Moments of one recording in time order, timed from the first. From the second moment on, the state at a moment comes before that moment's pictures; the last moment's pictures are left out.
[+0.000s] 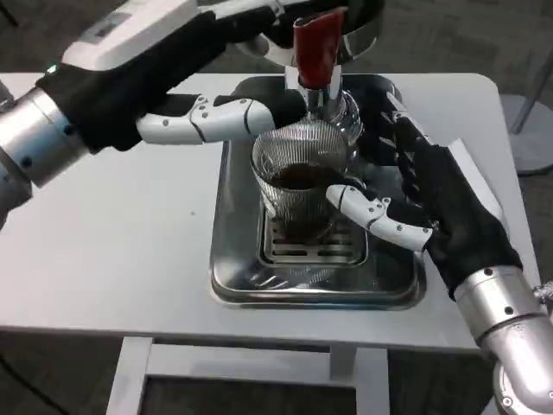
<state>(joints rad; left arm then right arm) -0.83 0.72 0.01 0.21 0.12 -0.57 -0.49 -0.36 -0.13 0.10 -0.37 -0.25 0.31 0.06</state>
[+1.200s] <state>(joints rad) -0.48 0.72 0.31 -0.21 0.00 -0.47 -0.44 -0.34 -0.13 0.08 -0.41 -0.24 0.31 0.06</state>
